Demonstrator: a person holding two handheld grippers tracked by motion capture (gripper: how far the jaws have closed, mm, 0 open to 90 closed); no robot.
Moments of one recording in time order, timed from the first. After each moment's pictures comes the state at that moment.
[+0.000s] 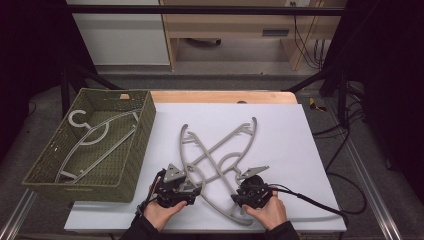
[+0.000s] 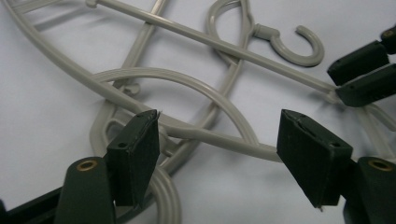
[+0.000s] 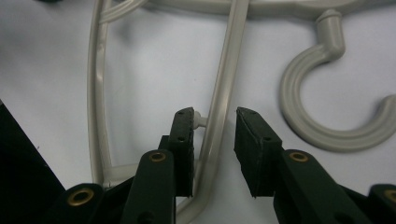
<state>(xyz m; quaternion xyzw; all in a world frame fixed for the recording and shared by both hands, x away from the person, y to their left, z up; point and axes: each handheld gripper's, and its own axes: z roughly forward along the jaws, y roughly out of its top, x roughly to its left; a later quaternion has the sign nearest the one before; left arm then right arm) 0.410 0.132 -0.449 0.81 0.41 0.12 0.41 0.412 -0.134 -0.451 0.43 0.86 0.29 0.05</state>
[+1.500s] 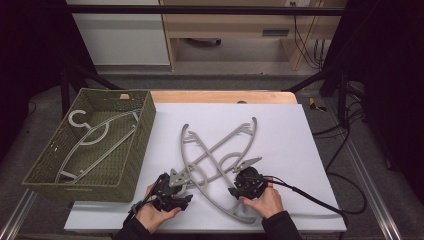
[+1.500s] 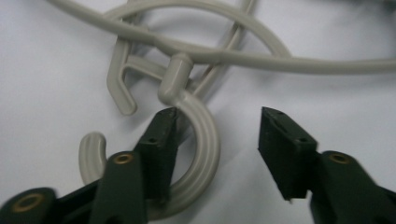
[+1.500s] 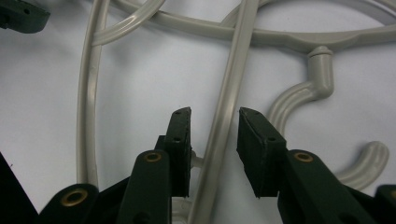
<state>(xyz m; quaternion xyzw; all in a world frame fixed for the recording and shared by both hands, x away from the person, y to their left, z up) 0.407 0.138 -0.453 0.88 0.37 0.13 0.28 0.436 -0.125 -0.449 0.40 0.87 0.28 0.06</state>
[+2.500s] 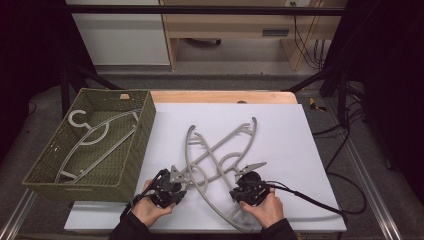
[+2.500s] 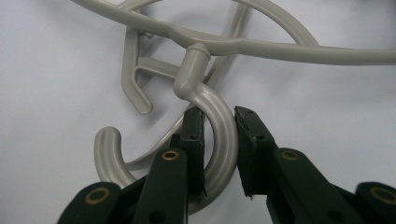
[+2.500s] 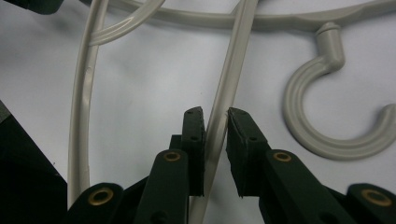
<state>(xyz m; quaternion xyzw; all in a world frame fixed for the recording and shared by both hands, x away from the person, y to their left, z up) 0.415 0.143 -0.438 0.90 0.32 0.13 0.25 0.416 -0.124 -0.441 0.44 0.85 0.29 0.05</state>
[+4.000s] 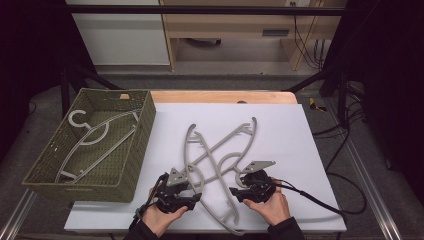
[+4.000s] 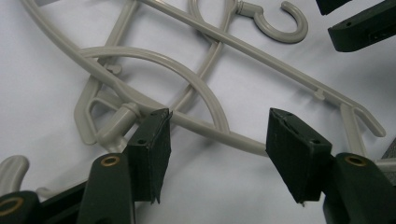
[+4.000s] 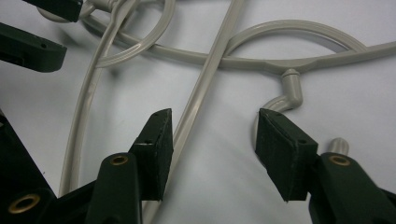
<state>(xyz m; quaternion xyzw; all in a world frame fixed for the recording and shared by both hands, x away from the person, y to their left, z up) 0.397 0.131 -0.438 0.83 0.40 0.10 0.37 0.418 -0.140 -0.430 0.40 0.85 0.34 0.10</state>
